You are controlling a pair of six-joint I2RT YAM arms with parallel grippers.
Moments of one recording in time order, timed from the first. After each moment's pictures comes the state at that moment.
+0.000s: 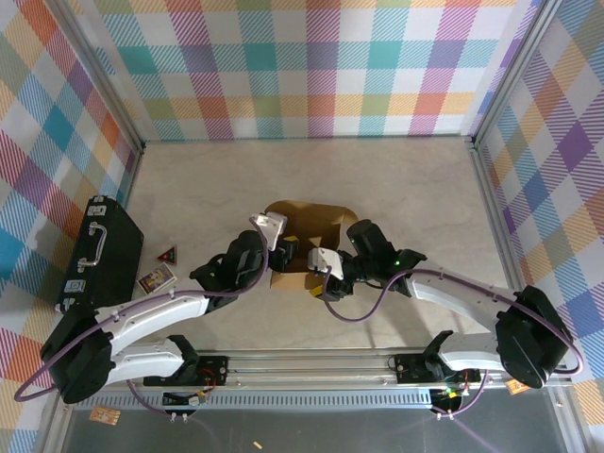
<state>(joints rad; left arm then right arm) -0.83 1.14 0.63 0.09 -0.25 -0.24 0.76 1.26 0.72 -0.22 -0.57 -0.58</state>
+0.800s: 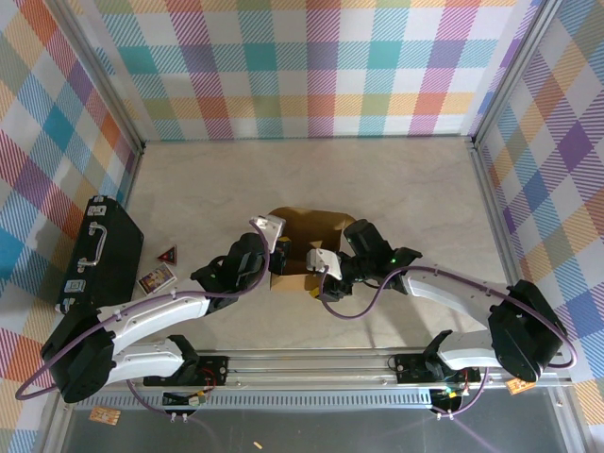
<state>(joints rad) -0.83 1.15 0.60 0.08 -0.29 -0.25 0.76 1.30 0.73 -0.24 -0.57 -0.59</state>
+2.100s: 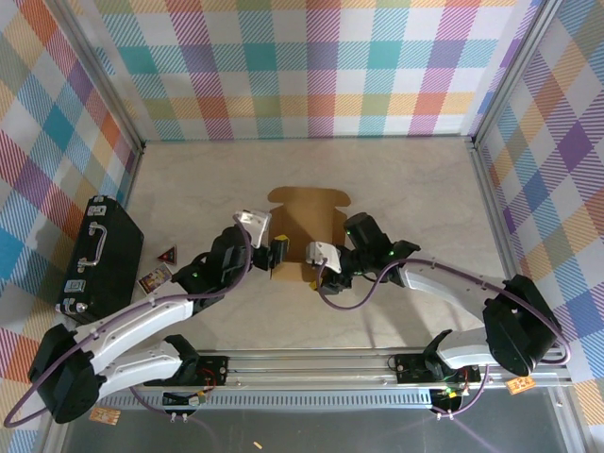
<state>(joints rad) -0.75 1.01 0.64 -0.07 -0.26 -0.20 0.72 1.34 0.78 -0.27 -0.56 -0.61</state>
